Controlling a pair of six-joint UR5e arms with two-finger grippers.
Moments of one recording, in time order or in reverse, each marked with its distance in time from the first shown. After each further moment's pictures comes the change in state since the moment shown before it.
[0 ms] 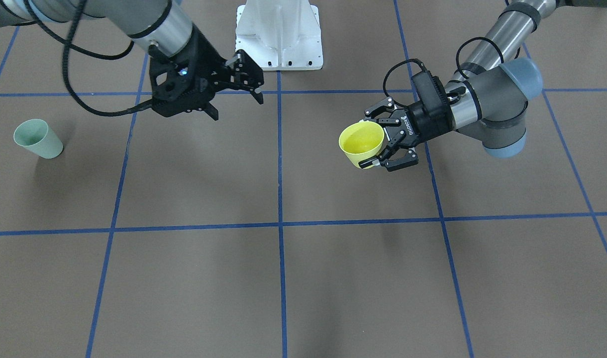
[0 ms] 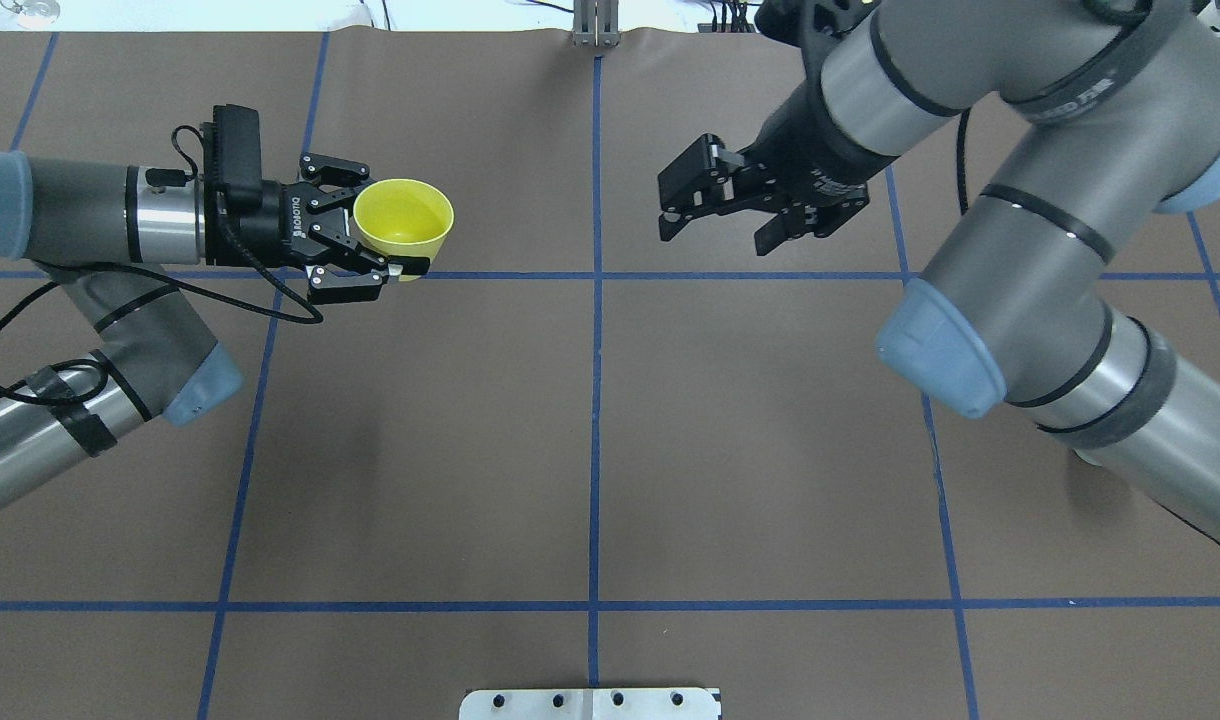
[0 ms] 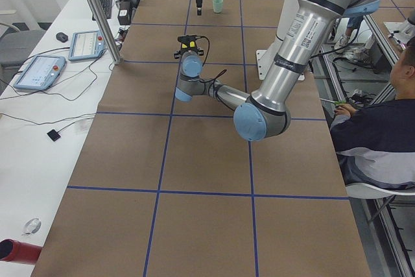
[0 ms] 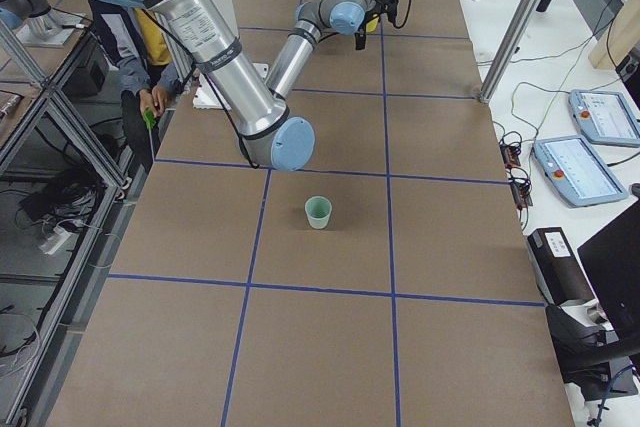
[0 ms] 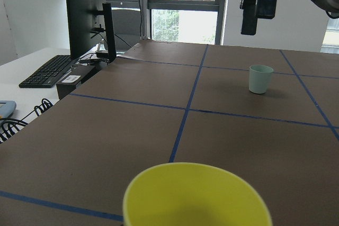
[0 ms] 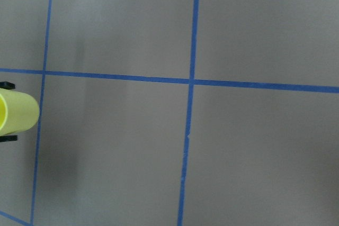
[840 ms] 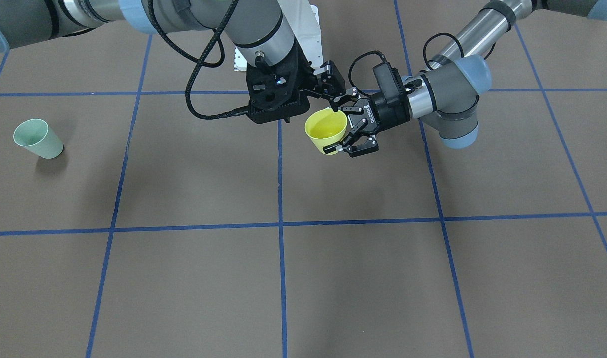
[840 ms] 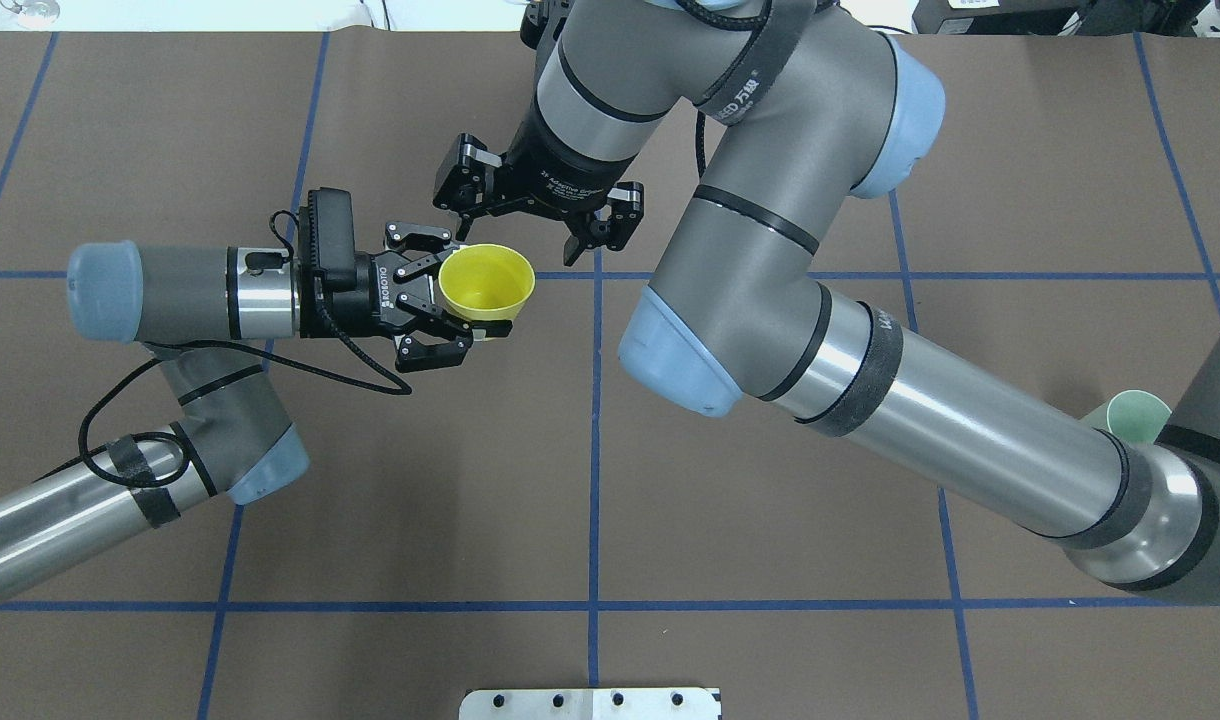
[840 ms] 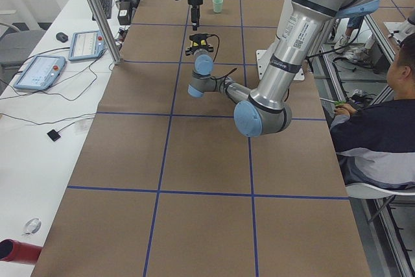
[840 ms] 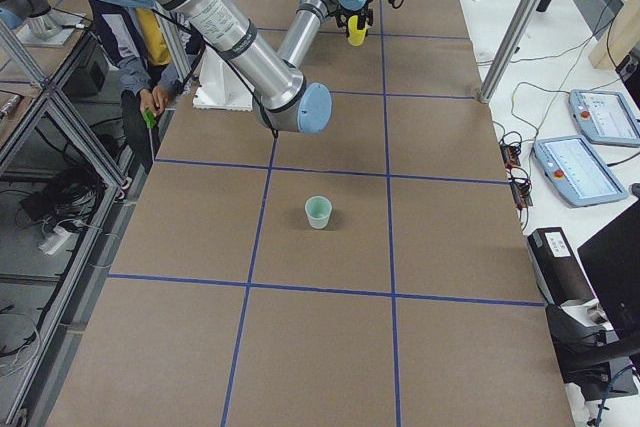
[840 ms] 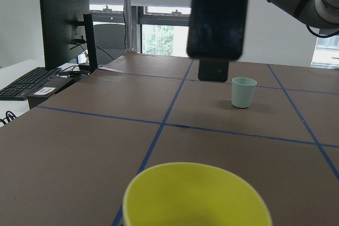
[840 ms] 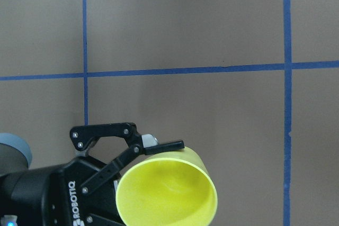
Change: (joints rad) left arm 0.121 -0.014 -0.011 -0.014 0.121 0.004; right arm -0.077 0.211 -0.201 0.002 -0.088 0.149
